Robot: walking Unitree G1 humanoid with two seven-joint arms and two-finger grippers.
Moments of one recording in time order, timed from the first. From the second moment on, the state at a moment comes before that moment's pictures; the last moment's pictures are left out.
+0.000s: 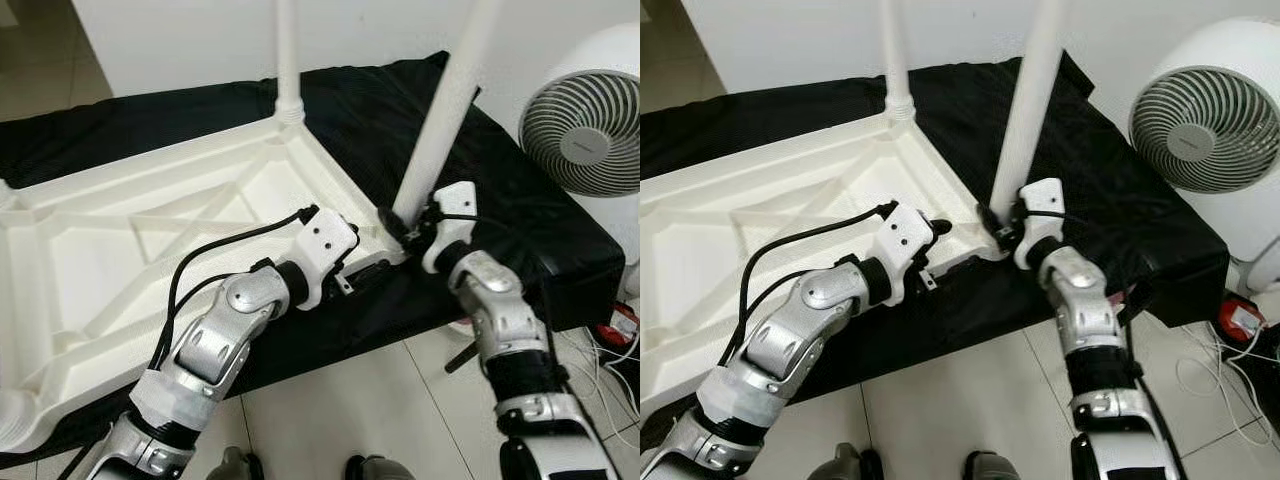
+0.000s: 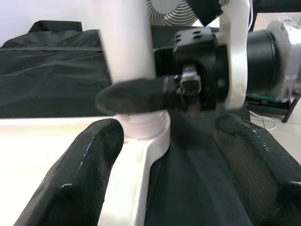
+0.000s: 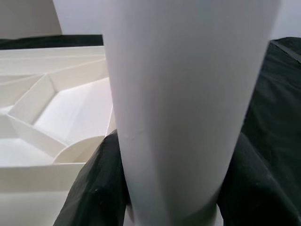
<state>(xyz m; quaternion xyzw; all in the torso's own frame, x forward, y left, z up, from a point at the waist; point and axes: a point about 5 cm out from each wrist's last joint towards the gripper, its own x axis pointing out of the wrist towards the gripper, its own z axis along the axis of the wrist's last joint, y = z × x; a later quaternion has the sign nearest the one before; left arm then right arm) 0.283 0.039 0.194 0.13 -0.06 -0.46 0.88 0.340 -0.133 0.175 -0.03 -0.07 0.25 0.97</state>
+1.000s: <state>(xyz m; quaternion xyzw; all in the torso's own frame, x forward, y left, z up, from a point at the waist) 0.282 0.062 0.189 0.16 -0.04 -0.44 0.88 0.328 -0.148 0.183 -0.06 -0.05 0.28 0.96</state>
